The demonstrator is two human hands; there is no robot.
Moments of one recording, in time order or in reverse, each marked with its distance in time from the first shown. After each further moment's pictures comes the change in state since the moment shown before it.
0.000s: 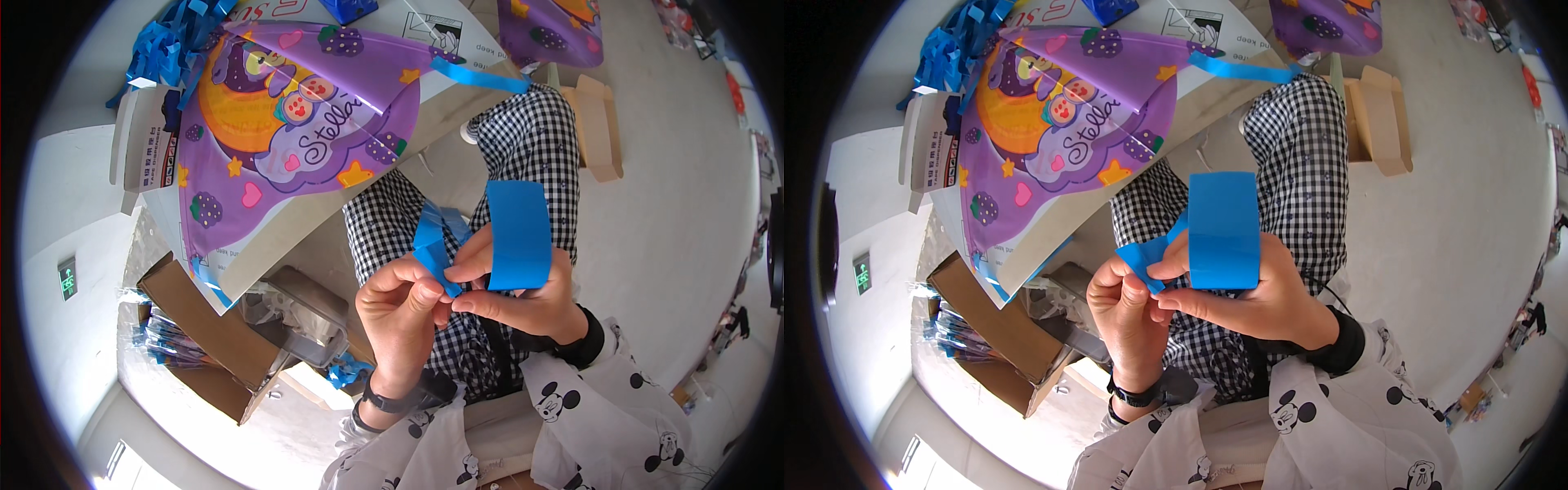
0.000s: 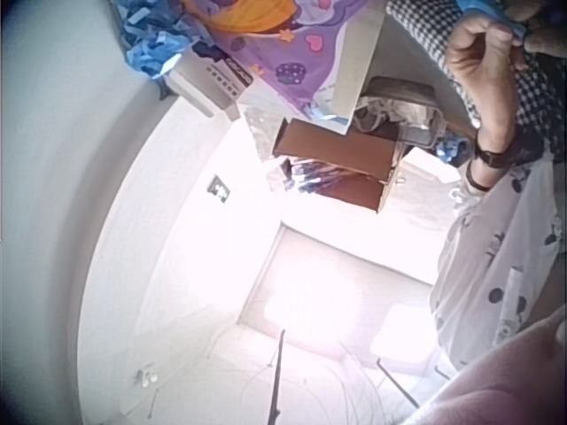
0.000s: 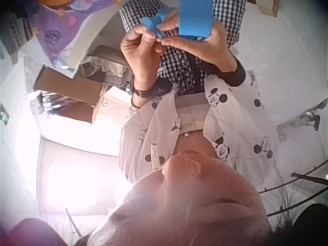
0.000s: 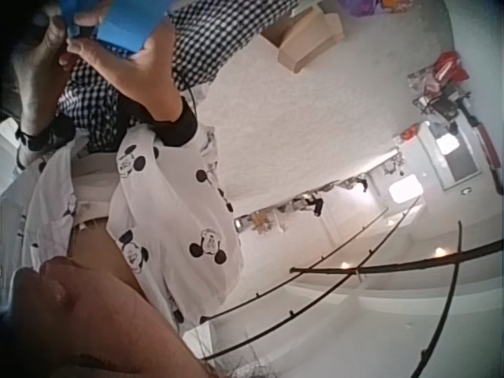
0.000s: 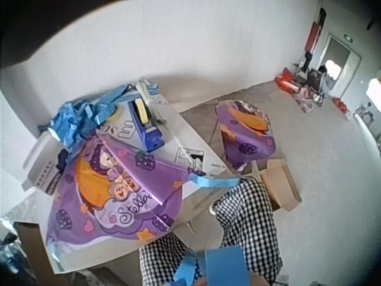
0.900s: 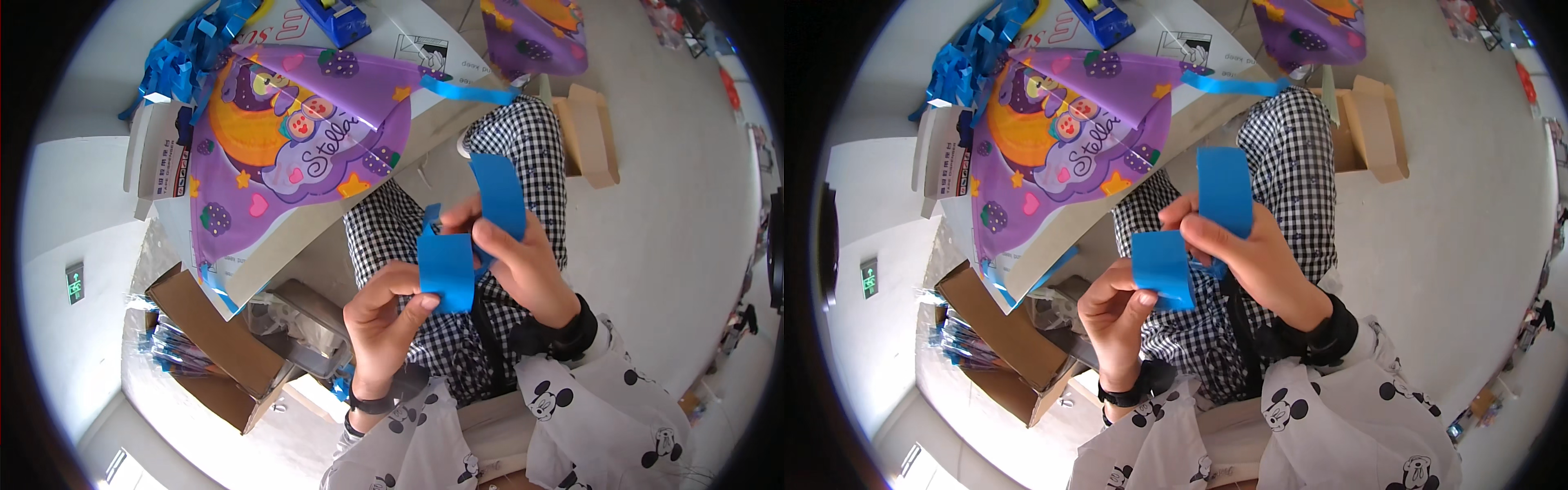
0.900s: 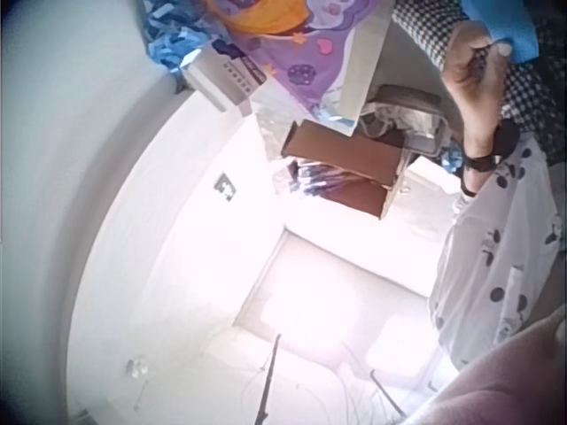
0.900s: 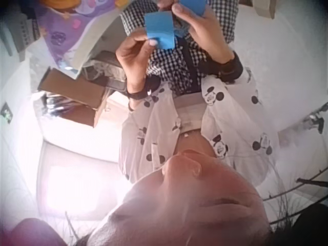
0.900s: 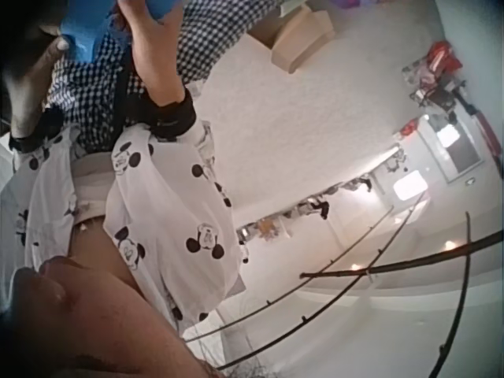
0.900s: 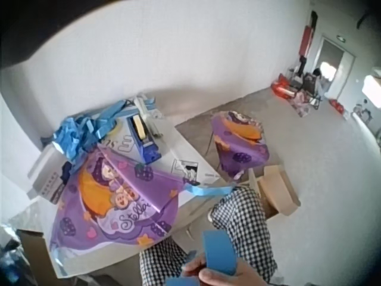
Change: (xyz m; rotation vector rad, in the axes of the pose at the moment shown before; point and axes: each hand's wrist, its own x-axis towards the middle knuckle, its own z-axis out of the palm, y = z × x) left_hand -0.010 0.019 -0.009 0.498 -0.224 0.141; right_hand -0.007 0.007 -0.009 0.509 0.191 0.344
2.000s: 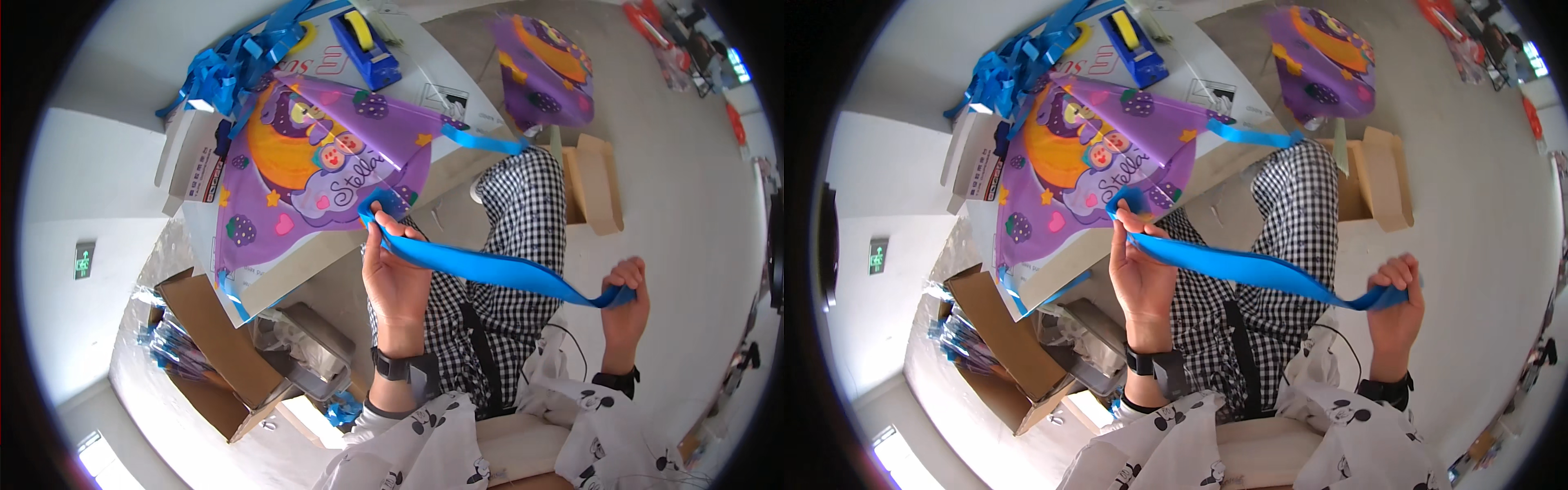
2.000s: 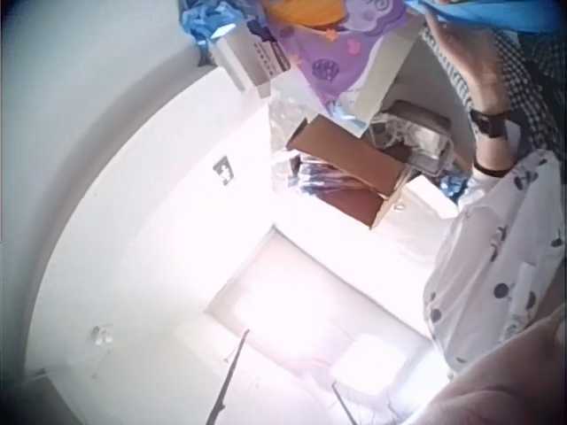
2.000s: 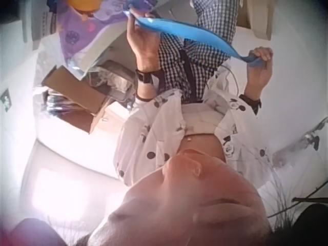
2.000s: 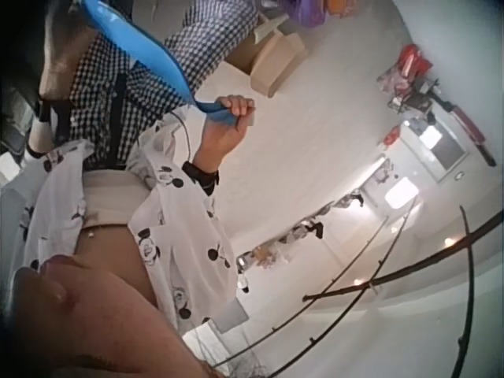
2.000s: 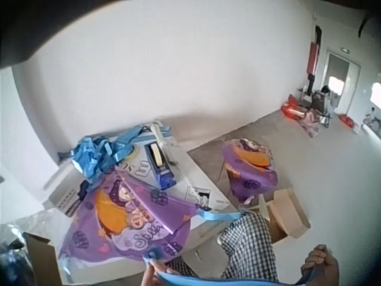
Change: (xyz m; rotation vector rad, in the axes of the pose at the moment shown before) left_hand 0.070 -0.037 0.008 -1.360 0.044 0.009; right_hand -0.095 -0.045 -0.123 0.955 0.165 -0.326
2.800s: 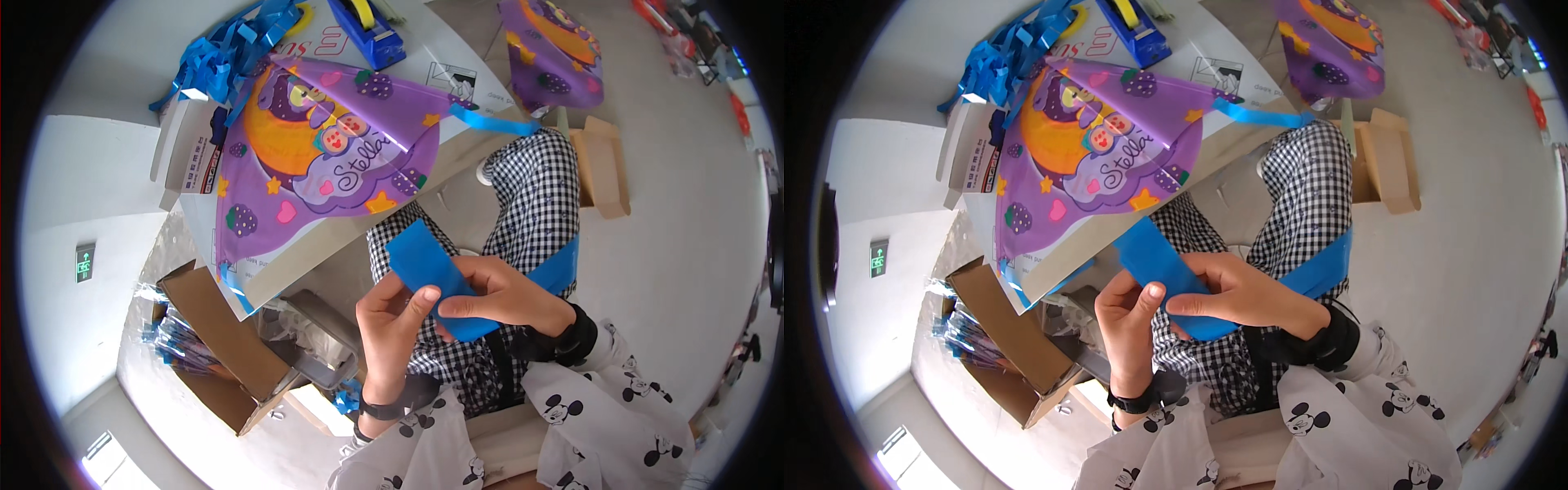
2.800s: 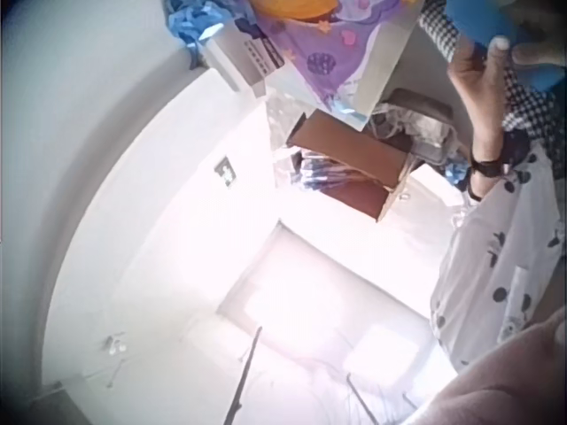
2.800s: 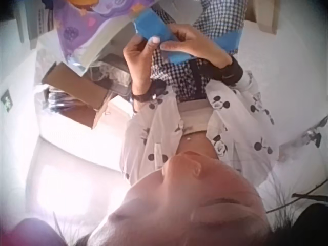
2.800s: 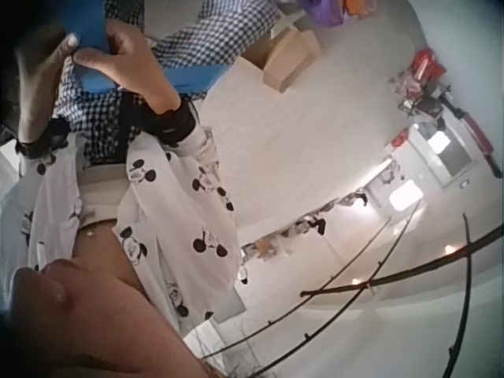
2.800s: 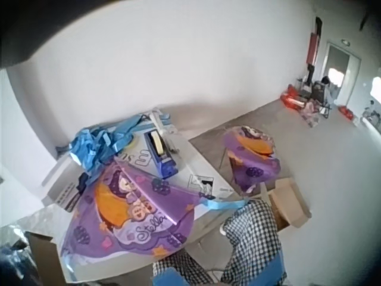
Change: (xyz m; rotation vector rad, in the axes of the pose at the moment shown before) left_hand -0.070 0.019 0.047 1.389 0.252 0.037; right_hand 0.052 0.167 0.050 -1.022 -0.440 1.018
